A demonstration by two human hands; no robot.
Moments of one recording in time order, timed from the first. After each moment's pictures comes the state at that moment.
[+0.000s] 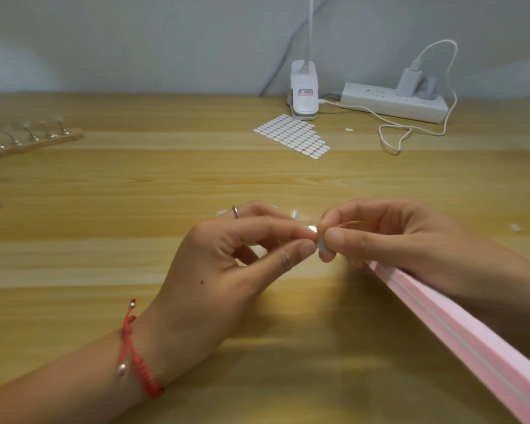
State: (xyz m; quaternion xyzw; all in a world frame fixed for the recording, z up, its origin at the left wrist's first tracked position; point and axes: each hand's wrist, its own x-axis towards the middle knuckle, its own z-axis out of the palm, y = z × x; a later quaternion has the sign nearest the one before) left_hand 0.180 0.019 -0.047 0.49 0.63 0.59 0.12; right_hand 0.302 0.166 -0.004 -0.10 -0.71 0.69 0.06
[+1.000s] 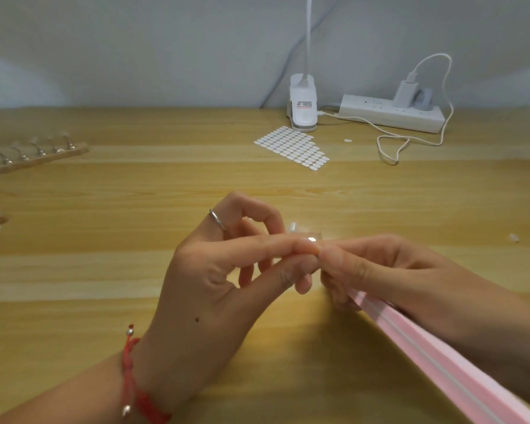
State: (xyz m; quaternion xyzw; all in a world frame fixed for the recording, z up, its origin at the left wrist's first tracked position) left_hand 0.187 0.016 -0.040 0.53 0.62 0.58 -0.03; right_hand 0.302 0.154 -0.013 -0.01 -0.71 0.71 0.01
